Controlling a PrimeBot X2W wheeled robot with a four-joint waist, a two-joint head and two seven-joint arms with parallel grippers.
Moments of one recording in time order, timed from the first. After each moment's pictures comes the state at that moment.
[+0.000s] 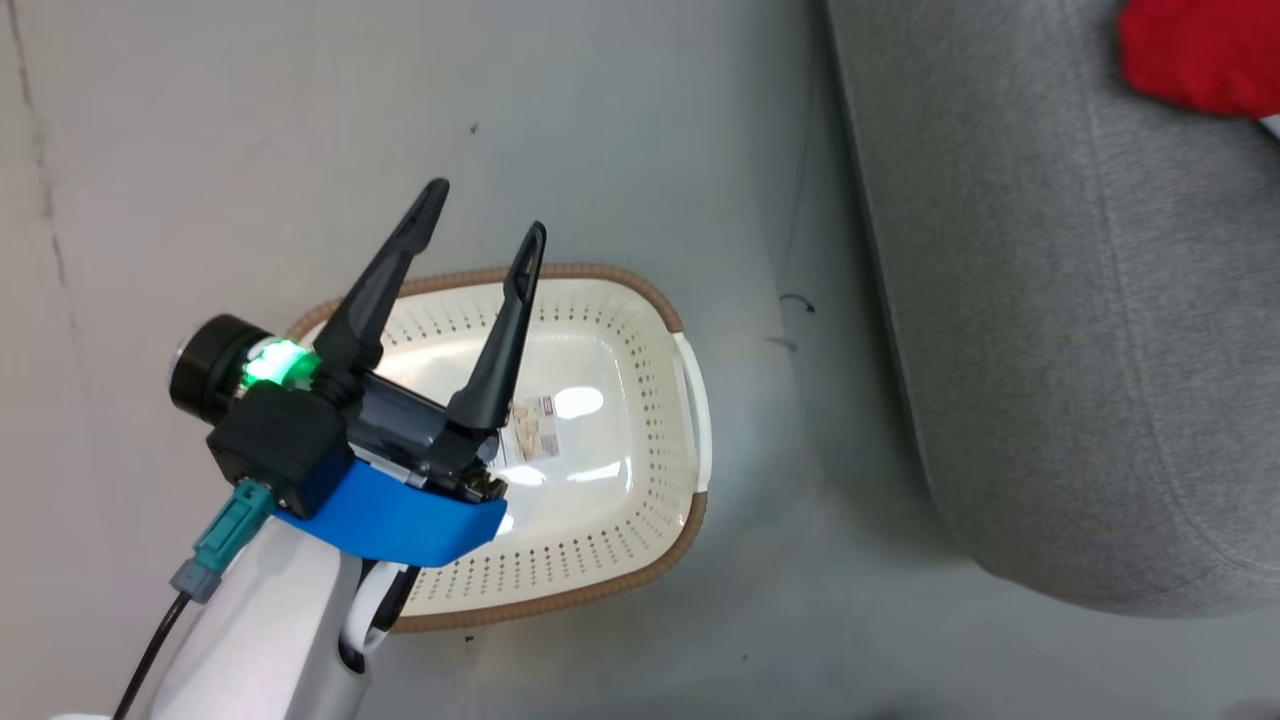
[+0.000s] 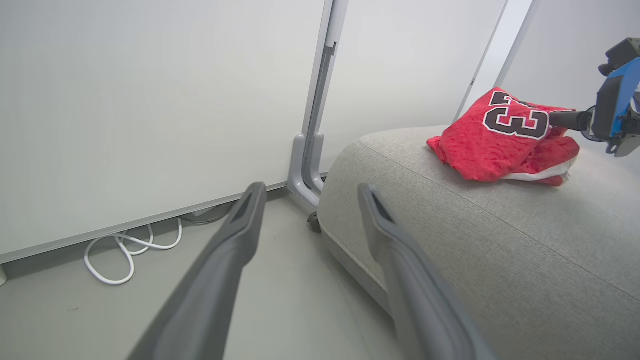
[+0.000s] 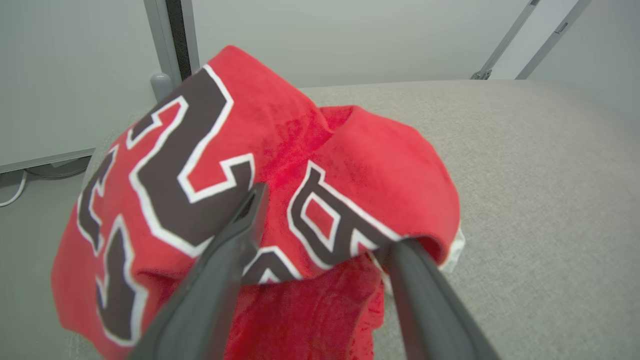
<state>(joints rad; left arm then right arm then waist) -0.41 0.28 -0.42 0.00 -0.31 -0.13 -0.26 -0.89 -0.41 -0.37 0.63 0.12 0.13 0.10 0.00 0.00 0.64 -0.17</state>
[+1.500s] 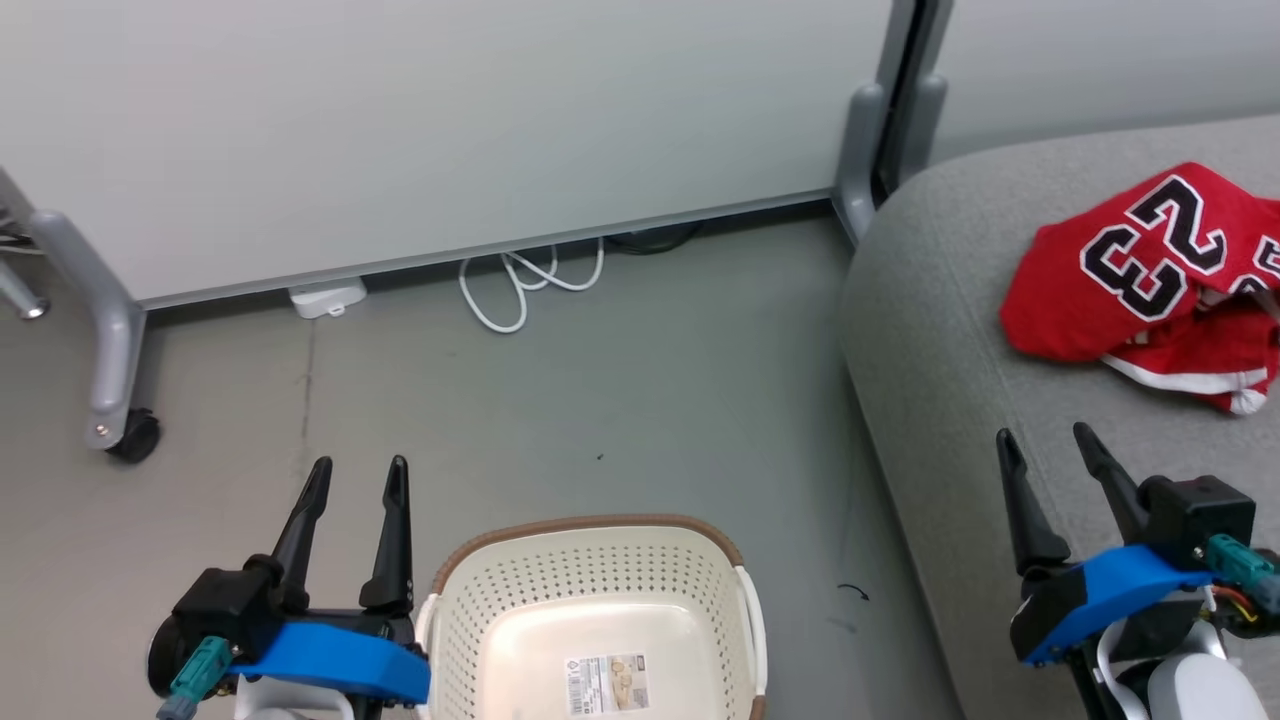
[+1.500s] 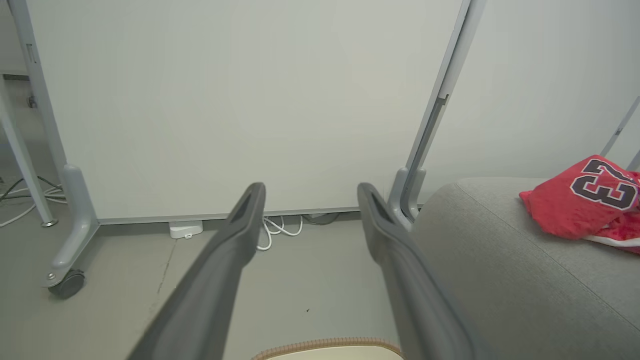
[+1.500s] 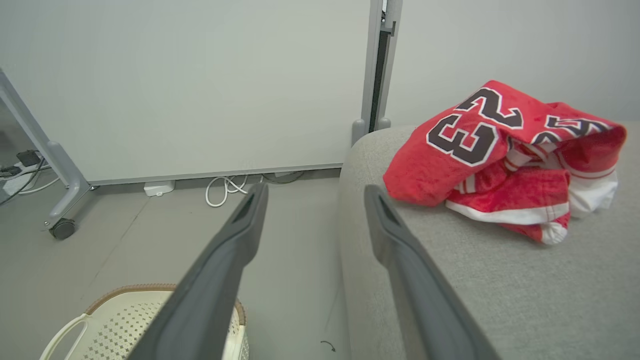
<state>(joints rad) -0.08 0.14 -0.14 0.26 -0.32 -0.13 -0.26 -0.12 -0.07 -0.10 0.16 0.09 0.13 0.01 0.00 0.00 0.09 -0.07</state>
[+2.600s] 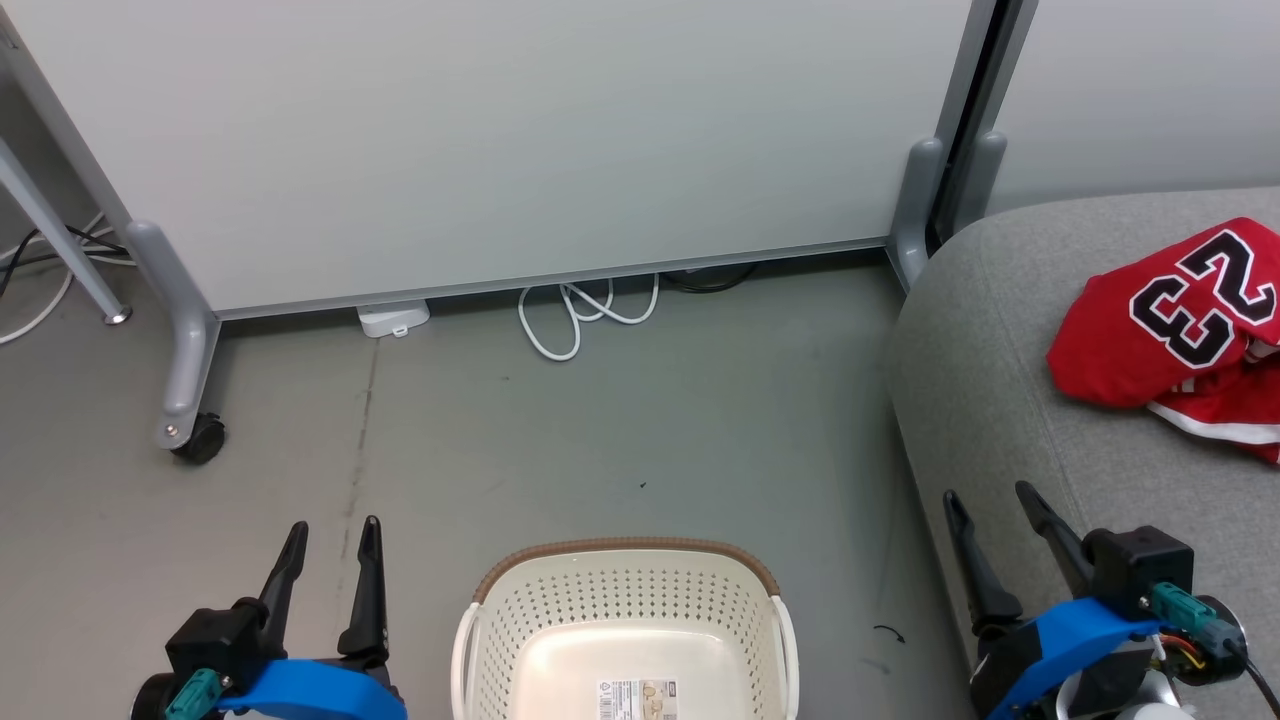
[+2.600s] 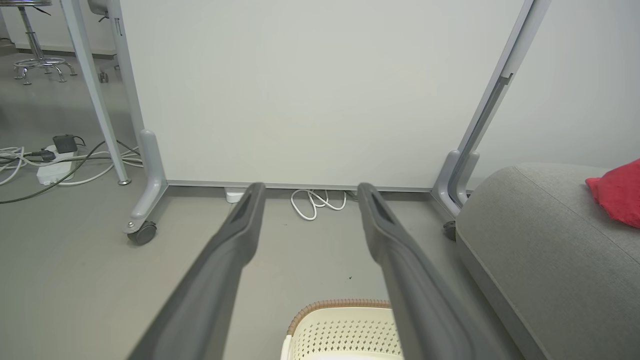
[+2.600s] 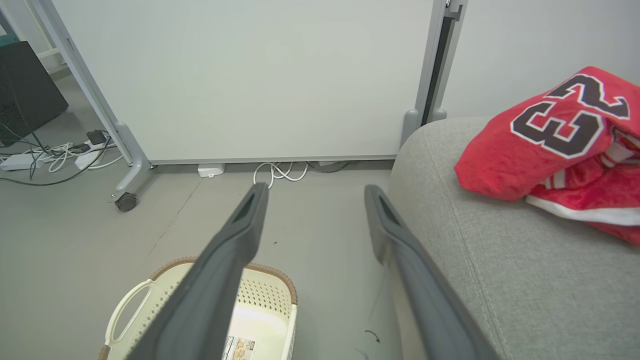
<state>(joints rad) -0.05 0.14 -0.09 0.39 -0.31 -0.13 -0.26 -0.04 -0.05 -0.02 0.15 0.11 0.13 0.01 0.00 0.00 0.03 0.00</state>
